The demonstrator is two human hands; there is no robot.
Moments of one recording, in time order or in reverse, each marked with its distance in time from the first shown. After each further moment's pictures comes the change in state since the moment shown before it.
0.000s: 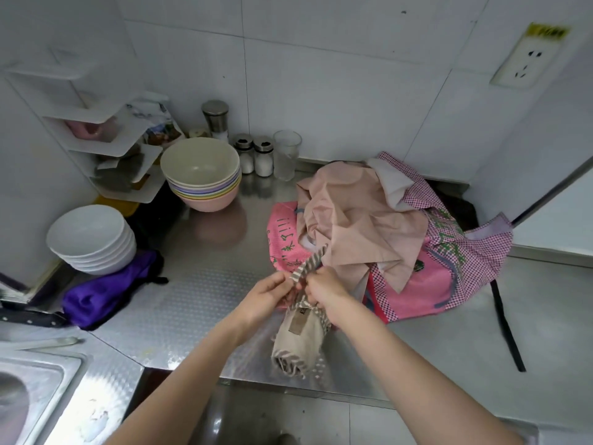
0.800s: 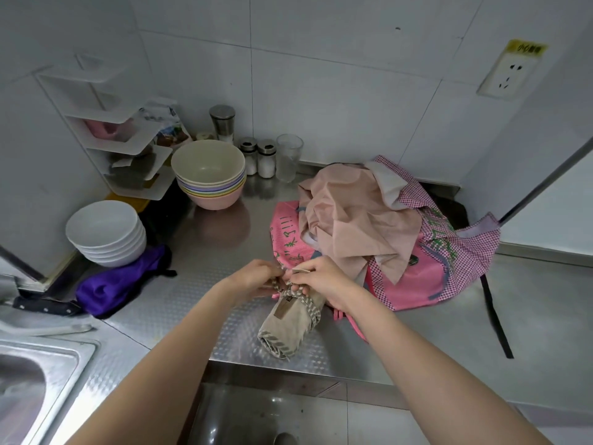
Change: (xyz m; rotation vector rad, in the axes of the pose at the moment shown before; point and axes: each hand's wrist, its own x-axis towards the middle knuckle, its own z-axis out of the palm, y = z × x) left_hand 0.007 0.022 -0.028 0.135 0.019 -0.297; right_hand -0.036 -0.010 -0.009 0.002 -0.219 -0.207
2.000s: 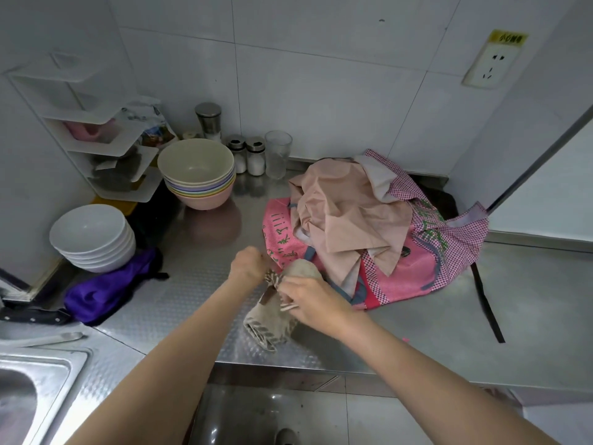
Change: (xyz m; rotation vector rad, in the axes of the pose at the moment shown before) left_hand 0.014 0.015 0.007 0.681 0.381 0.004; right_hand -0.015 0.031 0.008 -0.964 0.027 -0.677
